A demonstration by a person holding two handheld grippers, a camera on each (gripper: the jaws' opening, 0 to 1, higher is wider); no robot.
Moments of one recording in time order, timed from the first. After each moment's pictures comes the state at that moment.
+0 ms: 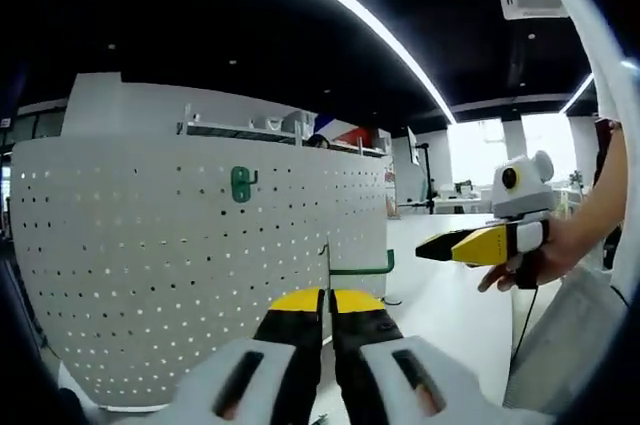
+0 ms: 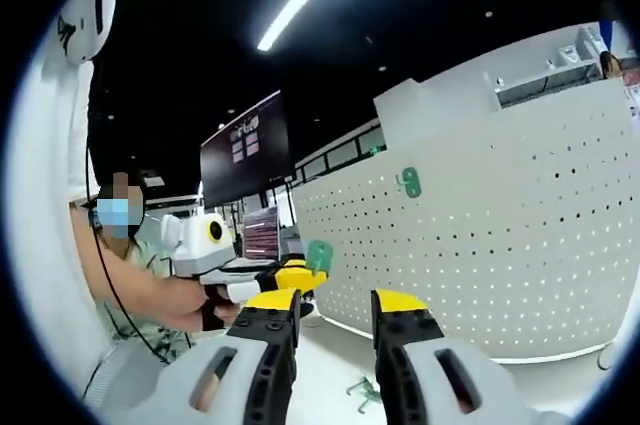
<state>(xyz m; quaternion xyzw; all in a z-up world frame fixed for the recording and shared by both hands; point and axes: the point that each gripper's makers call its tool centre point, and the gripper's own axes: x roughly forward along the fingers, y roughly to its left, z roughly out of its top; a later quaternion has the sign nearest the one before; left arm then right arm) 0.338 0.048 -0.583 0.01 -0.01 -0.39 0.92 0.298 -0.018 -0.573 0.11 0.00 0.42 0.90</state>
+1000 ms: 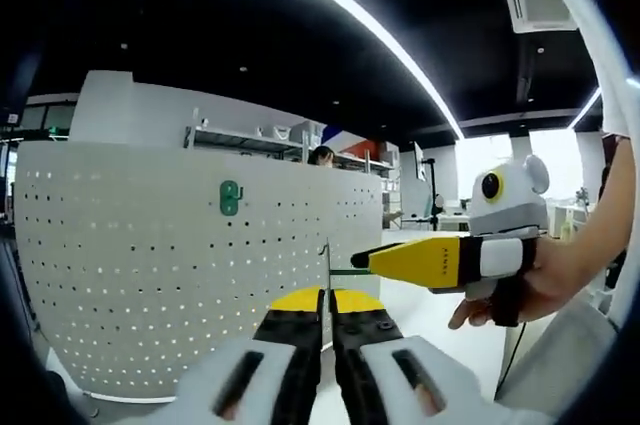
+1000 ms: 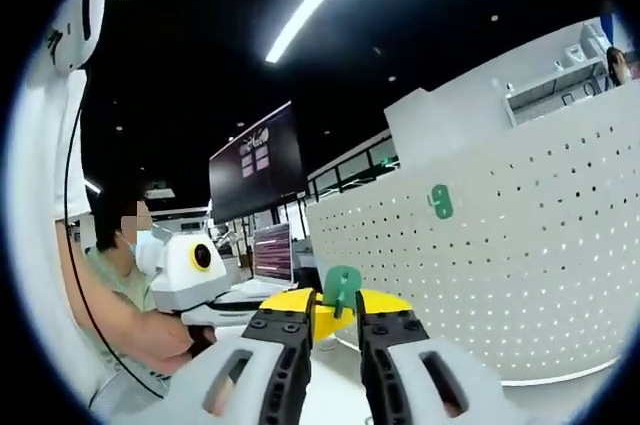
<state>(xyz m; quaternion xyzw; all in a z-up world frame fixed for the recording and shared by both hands) 0.323 0.028 -0.569 -0.02 -0.03 -0.38 0.92 0.309 0.018 -0.547 0.12 -0.03 0.43 0.89</state>
